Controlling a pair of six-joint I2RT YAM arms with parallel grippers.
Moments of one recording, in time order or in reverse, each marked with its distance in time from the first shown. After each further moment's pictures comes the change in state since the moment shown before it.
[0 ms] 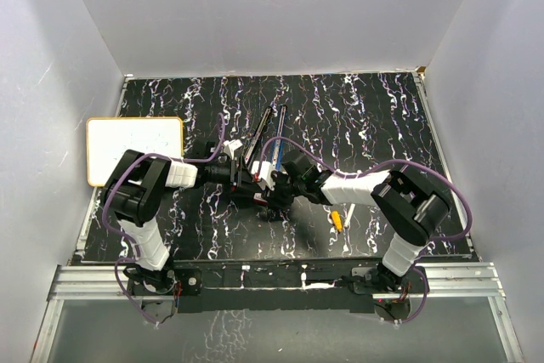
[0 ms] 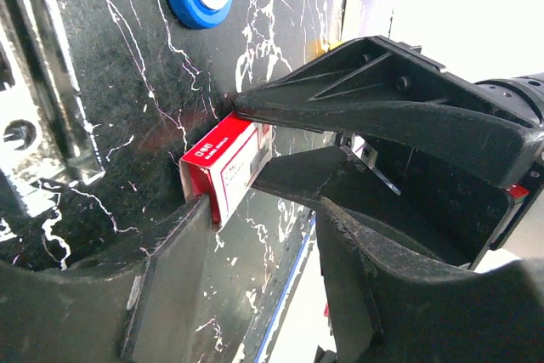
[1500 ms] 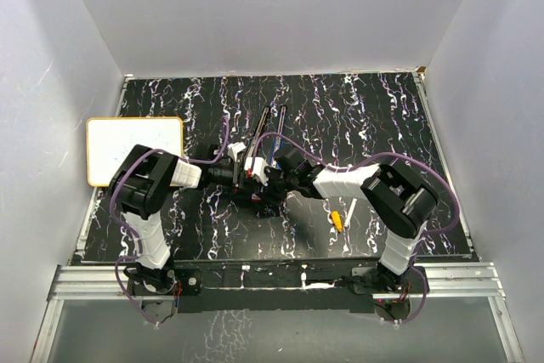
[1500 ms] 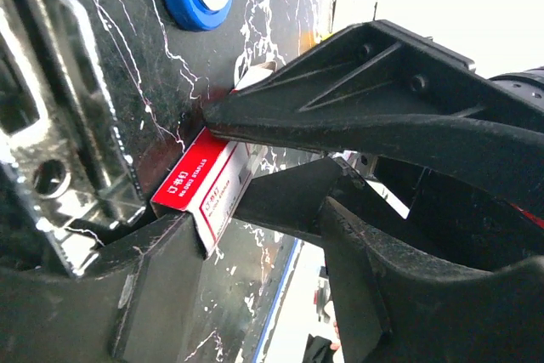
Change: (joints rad) left arm -0.014 0.081 0.001 0.108 0.060 -0.053; right arm -0.002 0.086 0.099 -0.010 -0.034 -0.015
